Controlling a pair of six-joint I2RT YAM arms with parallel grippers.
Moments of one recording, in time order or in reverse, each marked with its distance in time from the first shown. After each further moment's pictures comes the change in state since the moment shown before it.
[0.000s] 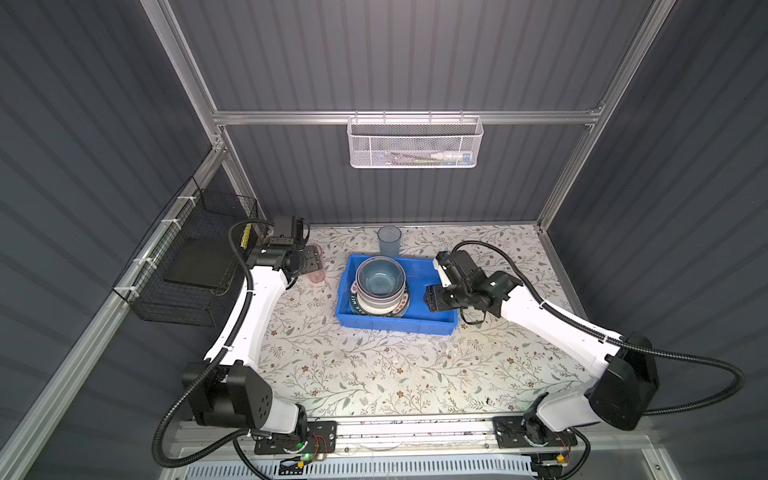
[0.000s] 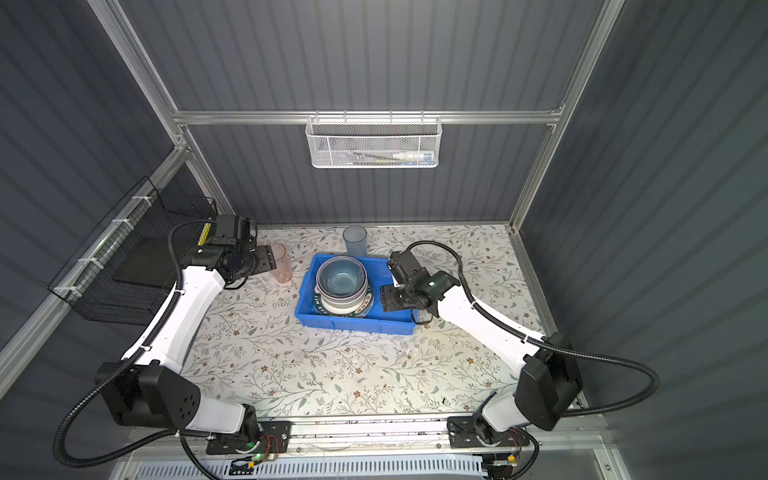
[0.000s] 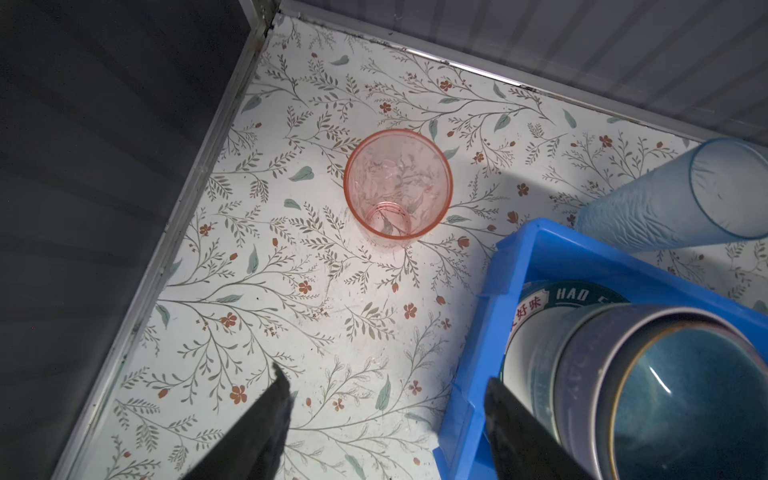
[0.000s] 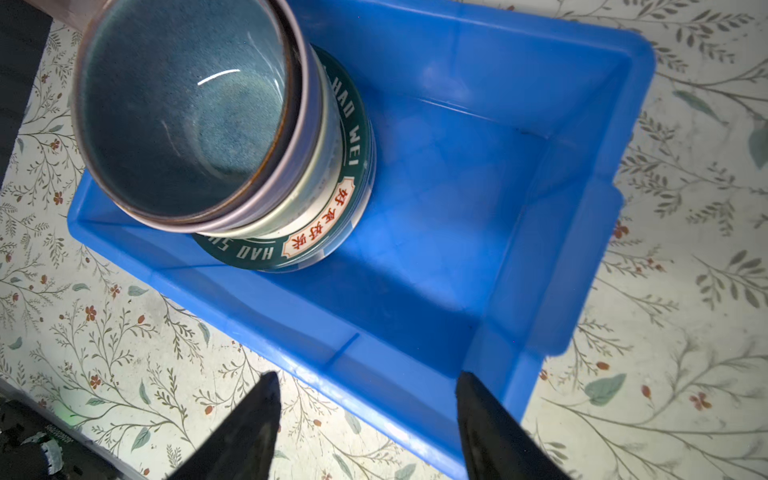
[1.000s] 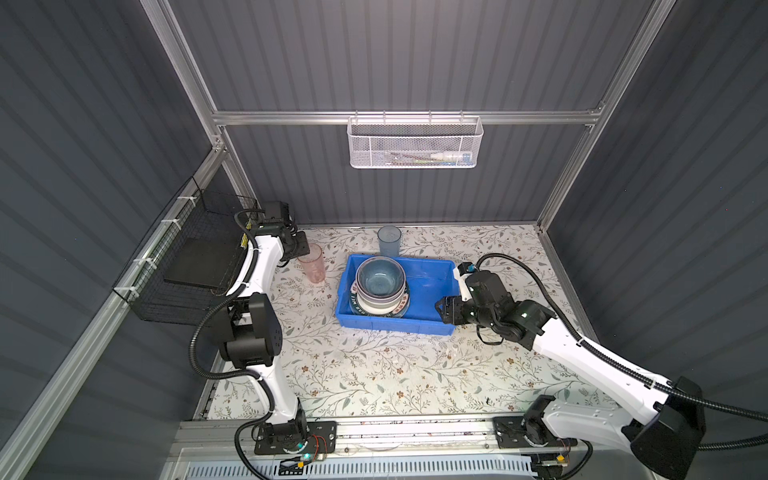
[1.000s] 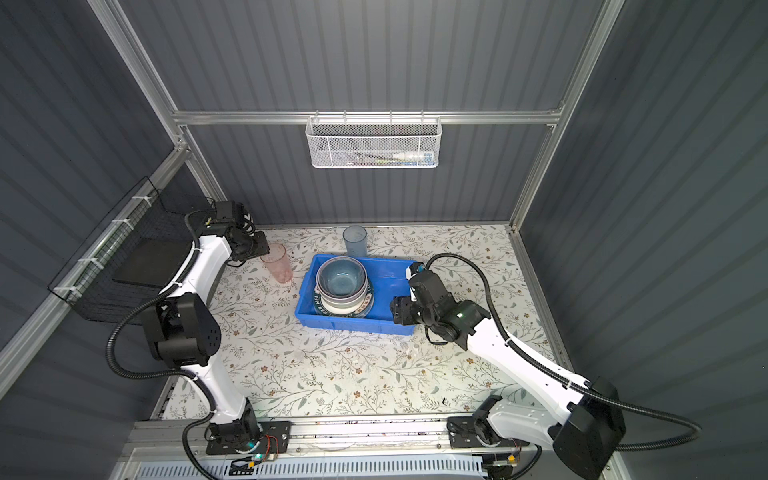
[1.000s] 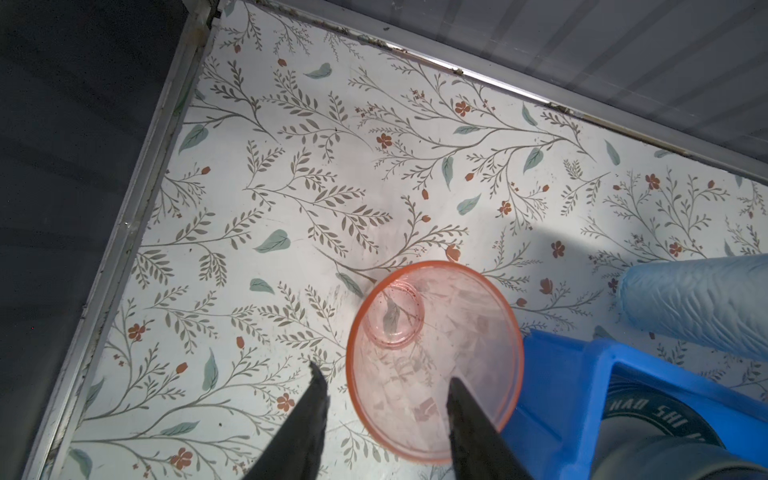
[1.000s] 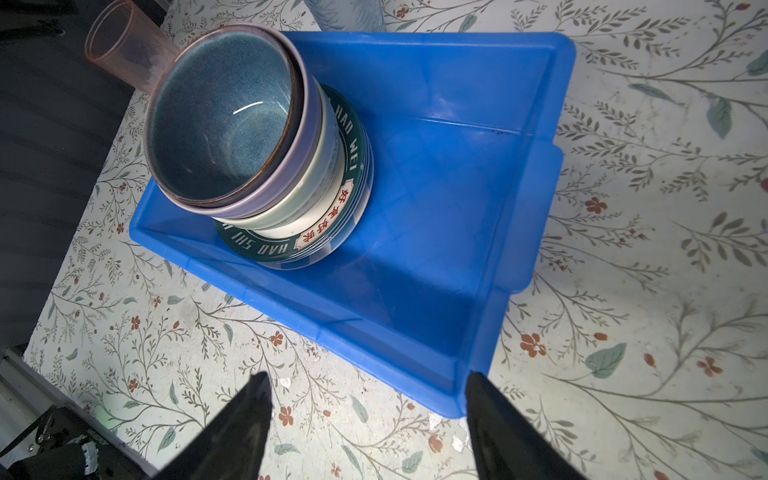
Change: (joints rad) left arm 0.145 0.423 0.276 0.081 0.182 0.117; right arm 0.000 -0.268 -0.249 0.149 0.016 0.068
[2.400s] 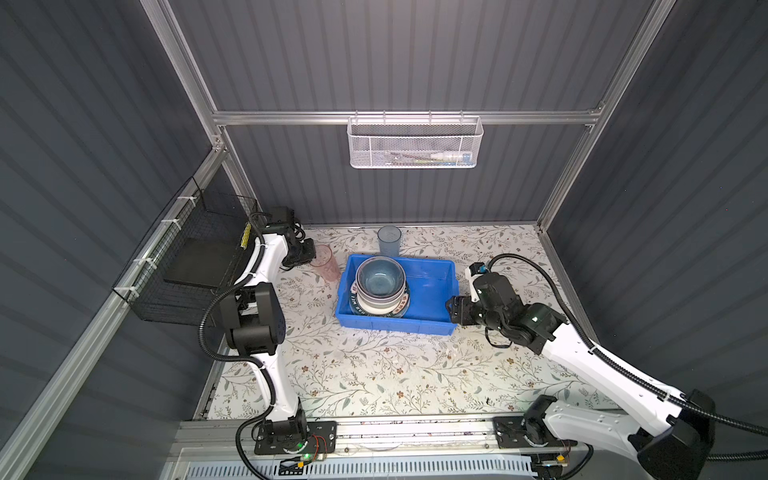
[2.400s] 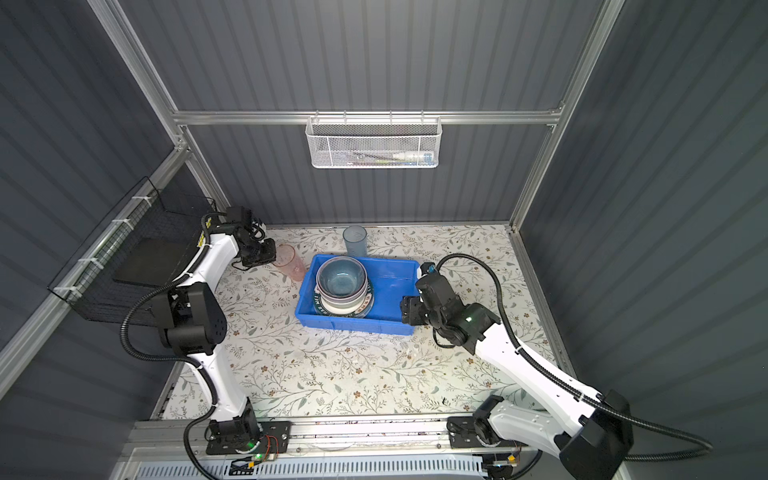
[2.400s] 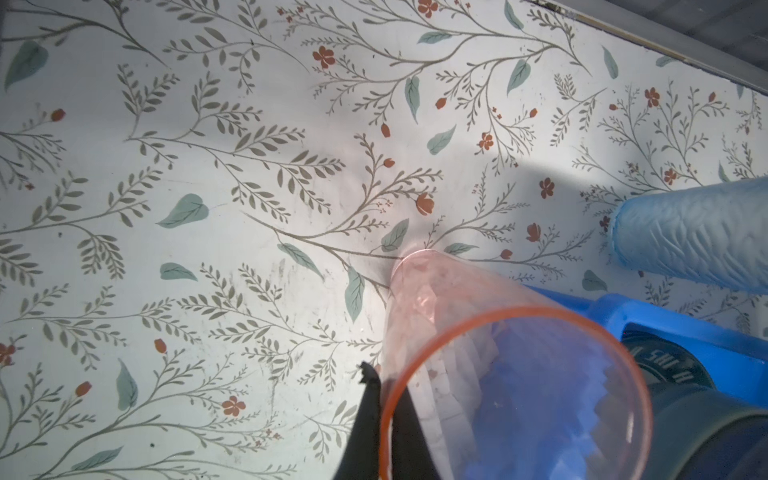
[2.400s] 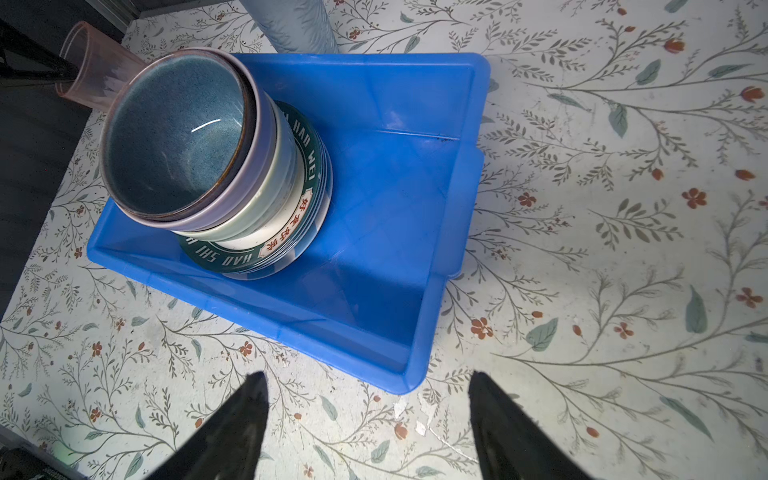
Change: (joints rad) left arm 0.000 0.091 0.038 -0.083 0.150 0.048; right arm -0.021 -0.065 -0.009 -0.066 0.087 0.011
